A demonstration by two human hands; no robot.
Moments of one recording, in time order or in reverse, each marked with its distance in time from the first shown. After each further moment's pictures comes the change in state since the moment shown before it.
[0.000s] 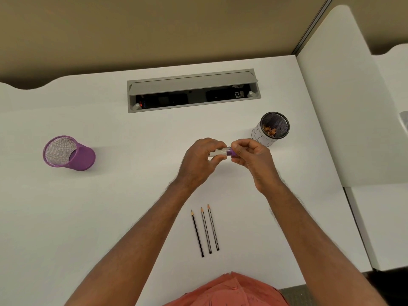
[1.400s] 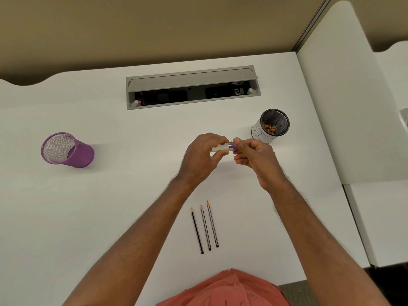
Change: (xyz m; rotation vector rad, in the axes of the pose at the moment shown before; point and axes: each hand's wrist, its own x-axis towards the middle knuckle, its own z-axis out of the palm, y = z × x) left_hand 0.002 0.008 0.000 -0.003 0.027 0.022; right_hand -0.005 -0.010 -0.005 -0.110 0.045 0.090
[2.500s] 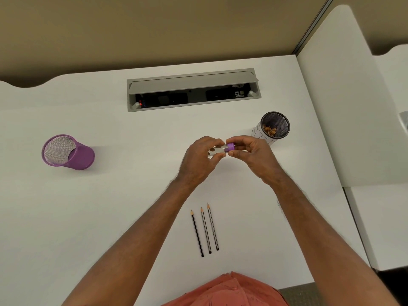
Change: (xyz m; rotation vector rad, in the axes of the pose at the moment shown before) left_hand 0.001 -0.014 0.006 -0.041 -0.031 -0.102; right_hand 0.018 -0.005 -0.003 -0.360 -0.165 -0.255
